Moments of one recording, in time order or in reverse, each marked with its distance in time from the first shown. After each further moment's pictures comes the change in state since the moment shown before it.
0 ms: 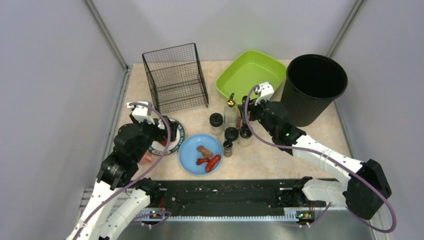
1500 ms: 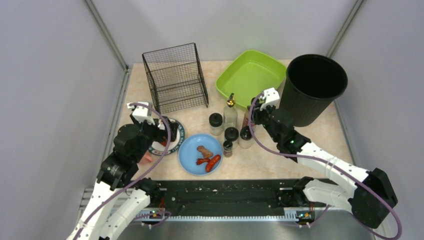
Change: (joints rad) left arm 0.001 -0.006 -0.005 0.001 0.013 0.003; right arm 0.004 -0.076 -0.105 0.073 0.089 -0.067
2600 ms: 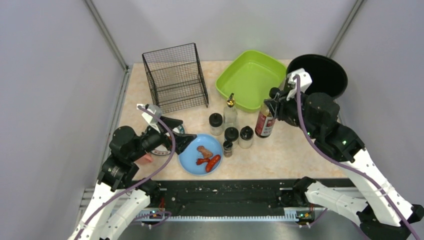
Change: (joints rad) left arm 0.001 -0.019 -0.027 0.175 0.544 -0.016; right arm 0.000 -0.237 0.537 -0.813 -0.081 0.014
